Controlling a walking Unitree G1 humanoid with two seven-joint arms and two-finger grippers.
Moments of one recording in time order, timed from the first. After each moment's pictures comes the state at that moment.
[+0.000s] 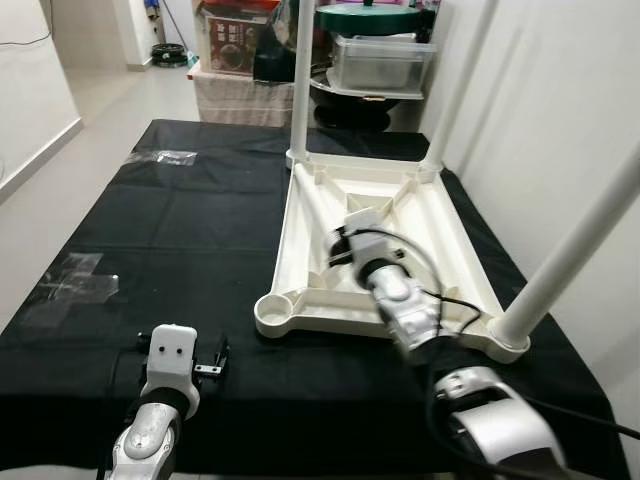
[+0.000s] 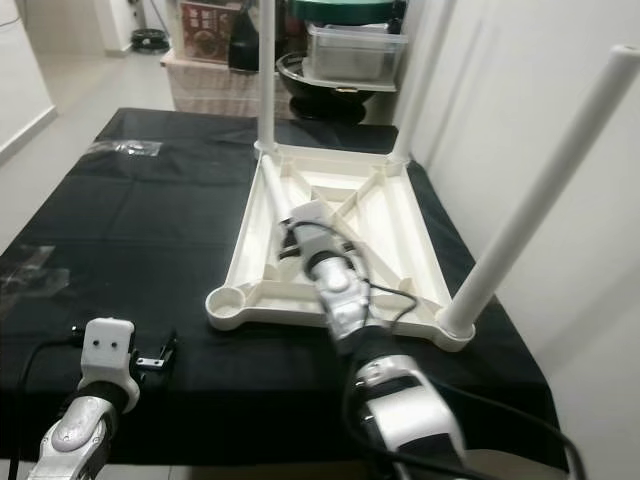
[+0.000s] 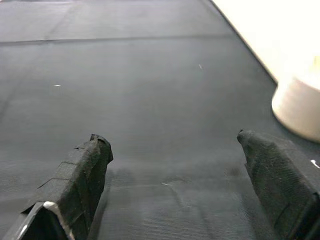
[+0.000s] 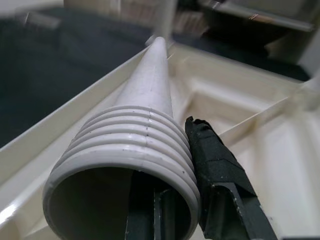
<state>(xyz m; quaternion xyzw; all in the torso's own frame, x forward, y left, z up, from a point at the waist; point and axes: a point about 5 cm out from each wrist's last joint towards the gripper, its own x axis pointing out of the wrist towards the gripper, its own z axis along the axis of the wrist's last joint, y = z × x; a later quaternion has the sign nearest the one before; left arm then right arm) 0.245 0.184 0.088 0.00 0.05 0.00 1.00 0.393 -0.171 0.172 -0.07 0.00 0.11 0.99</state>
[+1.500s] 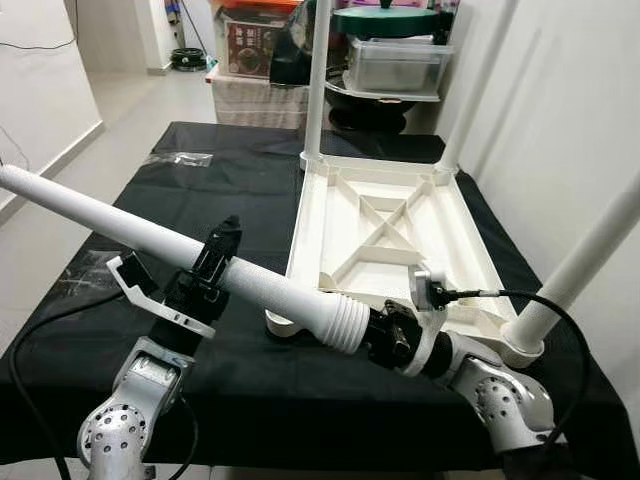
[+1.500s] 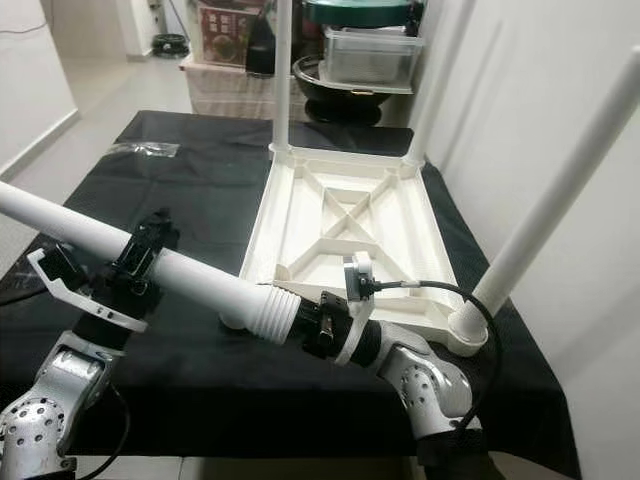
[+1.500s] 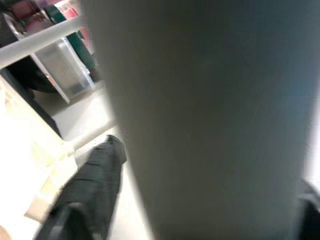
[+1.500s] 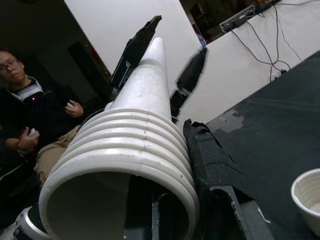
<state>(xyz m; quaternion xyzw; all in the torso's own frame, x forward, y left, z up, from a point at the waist) 0.262 0.162 0.187 -0.55 -0.14 -0.30 0.77 0.269 -0.118 0.154 0.27 0.03 0.60 0.76</state>
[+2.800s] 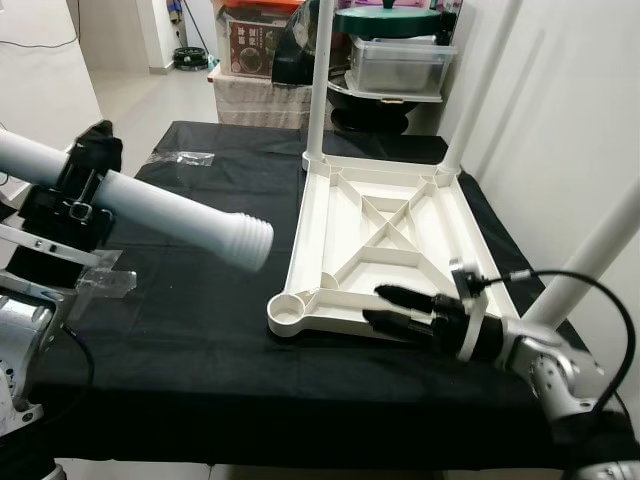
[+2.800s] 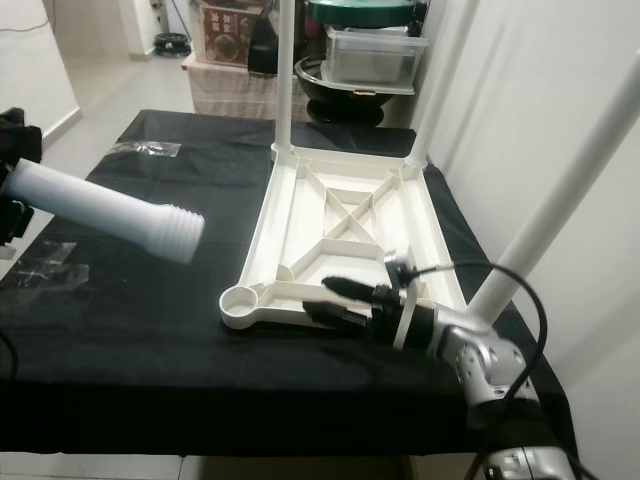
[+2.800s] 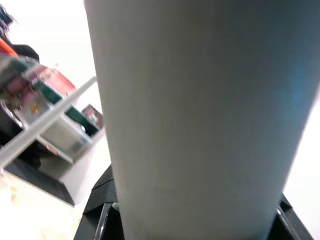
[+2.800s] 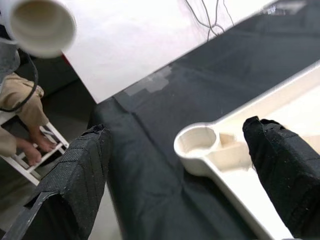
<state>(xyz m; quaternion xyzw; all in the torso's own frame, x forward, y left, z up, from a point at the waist) 0.259 0.235 0.278 -0.46 -0.21 -0.31 0.80 0.304 -0.189 0.167 0.12 0.08 0.53 0.84</state>
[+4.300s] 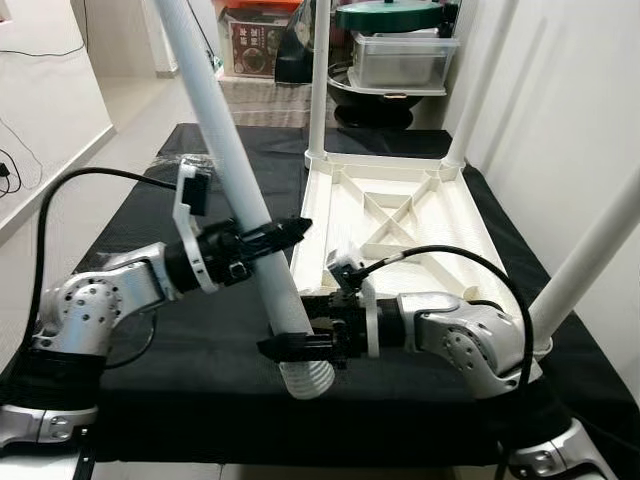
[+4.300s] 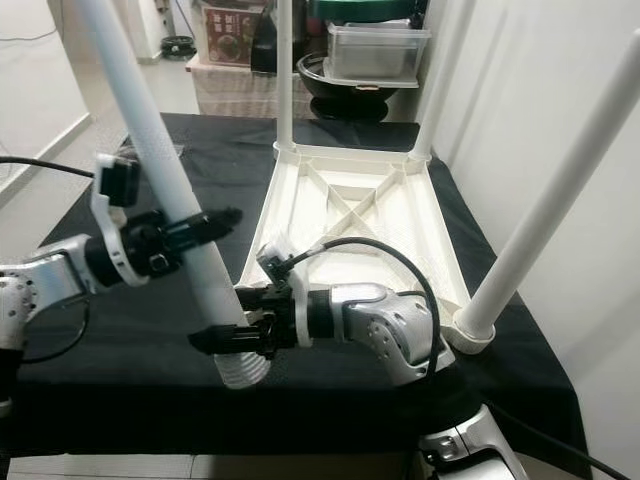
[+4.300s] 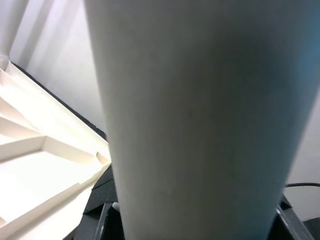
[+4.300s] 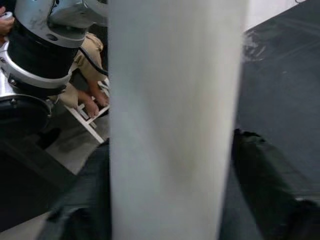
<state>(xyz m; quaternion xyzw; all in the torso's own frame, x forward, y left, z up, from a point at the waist) 0.300 0.139 0.246 -0.26 0.04 -0.58 0.77 0.279 -0.065 0.186 0.07 0.19 0.64 0.74</state>
